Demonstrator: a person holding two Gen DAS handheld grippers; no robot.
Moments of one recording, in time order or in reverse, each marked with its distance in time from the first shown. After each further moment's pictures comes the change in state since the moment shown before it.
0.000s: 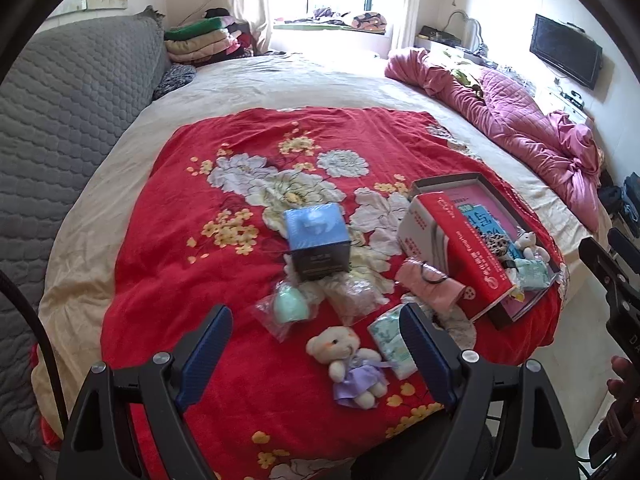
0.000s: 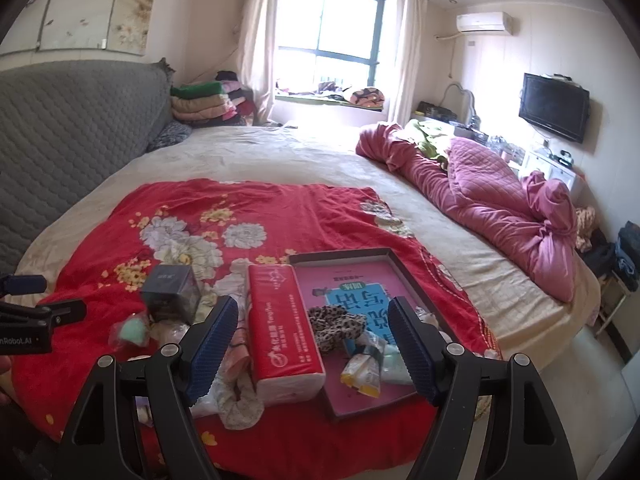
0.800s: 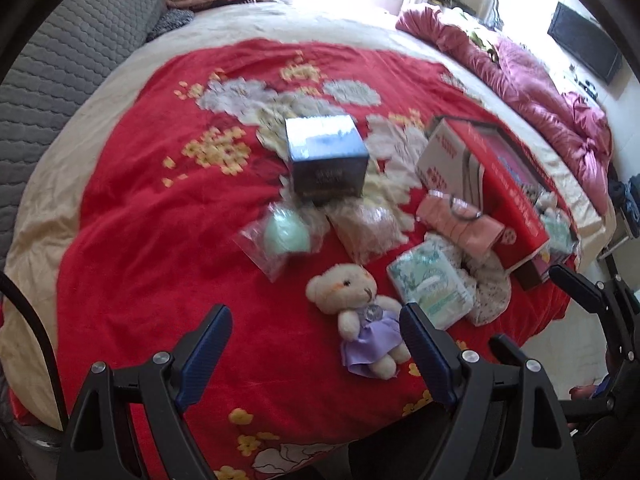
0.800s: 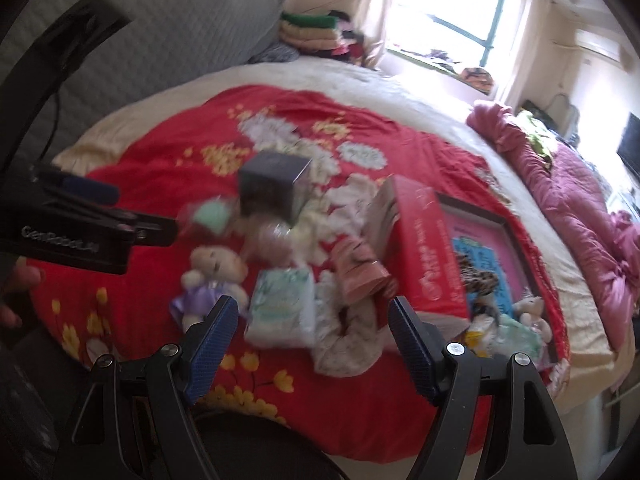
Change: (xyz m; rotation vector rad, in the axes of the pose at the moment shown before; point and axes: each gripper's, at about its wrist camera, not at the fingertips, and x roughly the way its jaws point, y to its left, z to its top) left arm 0.073 0.008 -0.044 -0.047 0.181 -0.039; right arm 0.060 0.097 -0.084 -0.322 0.204 0.256
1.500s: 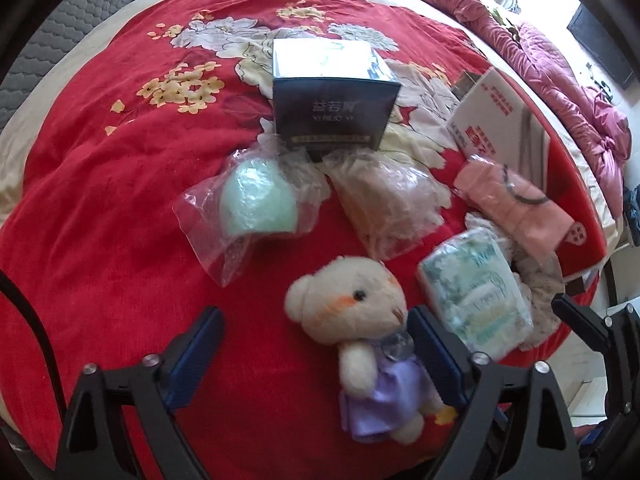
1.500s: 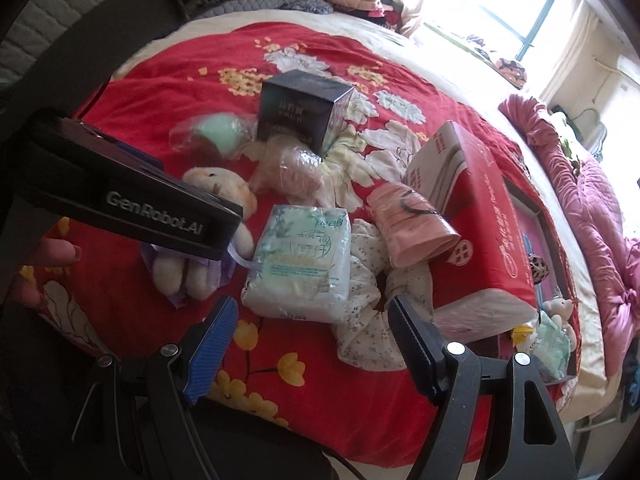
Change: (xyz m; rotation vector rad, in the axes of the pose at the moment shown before) left arm 0.091 0.004 0.005 -0.060 0.113 -0.037; right arm 0.068 0.019 -0.017 -0.122 0.139 0.001
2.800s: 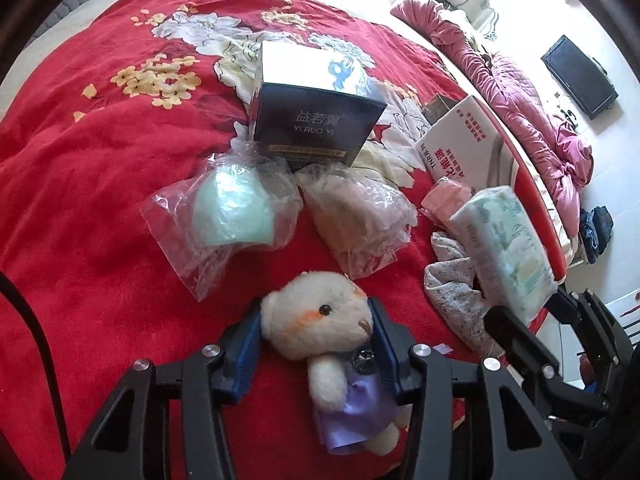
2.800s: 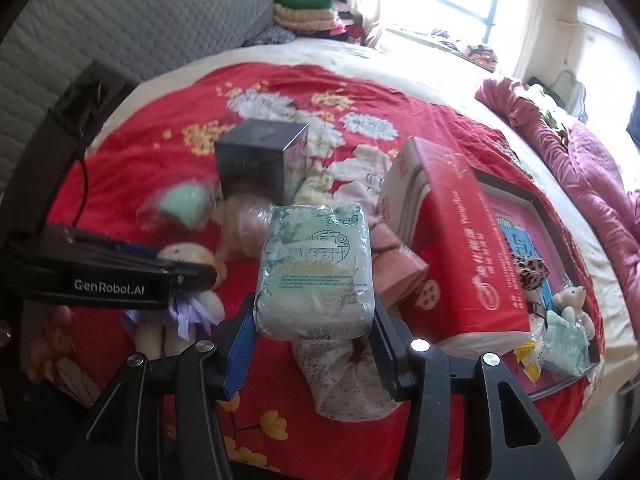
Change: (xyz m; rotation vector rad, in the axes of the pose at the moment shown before) left arm 0.005 0.012 0.003 -0.039 -0.041 -0.203; right arm -0.002 -0.038 0.020 0.212 -0.126 0.047
